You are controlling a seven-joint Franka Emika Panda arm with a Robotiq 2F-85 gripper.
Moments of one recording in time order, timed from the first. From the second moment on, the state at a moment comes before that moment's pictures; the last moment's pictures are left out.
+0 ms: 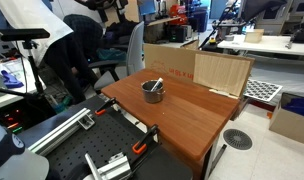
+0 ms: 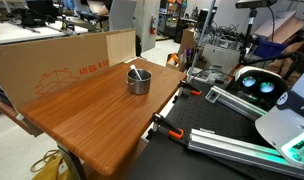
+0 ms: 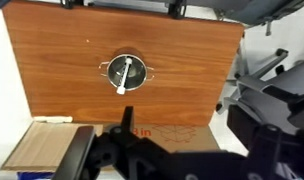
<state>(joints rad) 0.10 -0.60 0.06 -2.63 0.10 2.24 -0.05</state>
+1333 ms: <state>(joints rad) 0.08 -0.58 0.04 -2.63 0.10 2.24 -0.05</state>
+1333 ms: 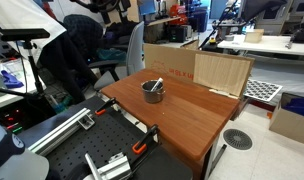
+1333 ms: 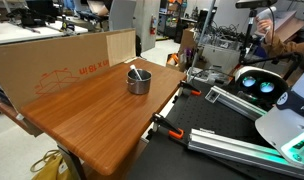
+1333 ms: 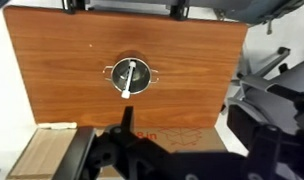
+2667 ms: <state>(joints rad) 0.05 0.13 0.00 -2.35 0.13 2.44 0.11</state>
